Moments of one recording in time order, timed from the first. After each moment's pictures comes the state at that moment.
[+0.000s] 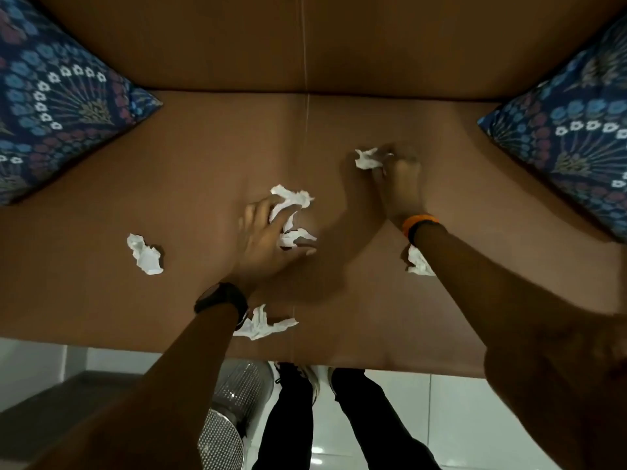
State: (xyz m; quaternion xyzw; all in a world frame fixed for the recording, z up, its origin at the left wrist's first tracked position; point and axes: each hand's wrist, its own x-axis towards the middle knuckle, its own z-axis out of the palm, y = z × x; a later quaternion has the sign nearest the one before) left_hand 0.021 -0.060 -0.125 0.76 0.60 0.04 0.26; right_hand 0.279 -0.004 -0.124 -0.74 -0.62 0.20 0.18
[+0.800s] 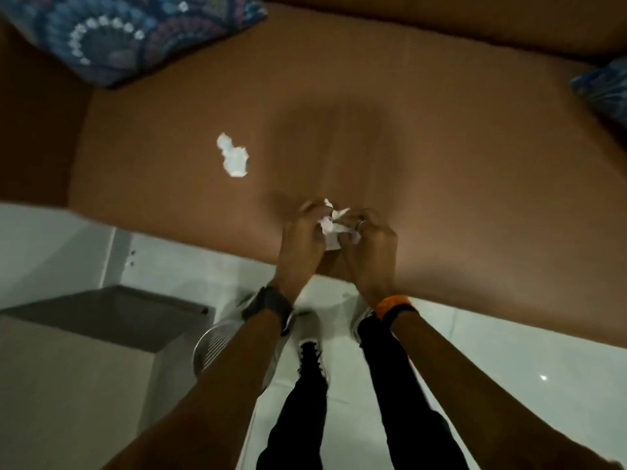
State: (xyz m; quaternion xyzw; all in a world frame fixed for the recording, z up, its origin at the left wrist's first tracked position) left_hand -0.056 -0.211 -0.087 0.60 0.67 0.25 0.36; right_hand 0.070 -0.224 -0.086 -0.69 -0.60 0.29 0.27
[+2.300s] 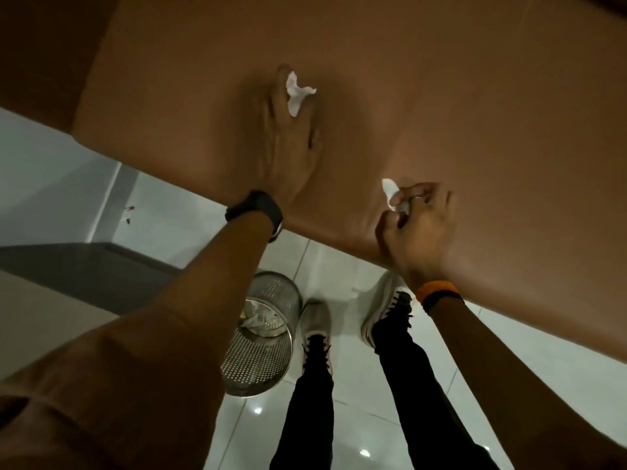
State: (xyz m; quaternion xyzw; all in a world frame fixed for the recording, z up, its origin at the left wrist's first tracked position) left_hand -0.180 -0.152 -0.148 0.65 0.73 0.13 0.13; right_hand 0.029 -0.227 -0.146 -0.74 -0.65 0.14 0.12
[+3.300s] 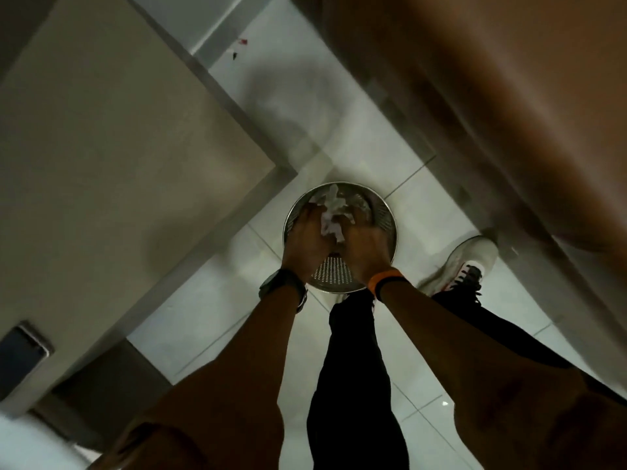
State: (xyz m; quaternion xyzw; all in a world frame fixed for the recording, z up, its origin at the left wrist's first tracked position) left_hand -0.252 -0.532 -0.285 0.28 0.83 0.21 0.44; right_hand -0.149 -0.460 -0.292 -0.38 -0.85 0.31 -0.21
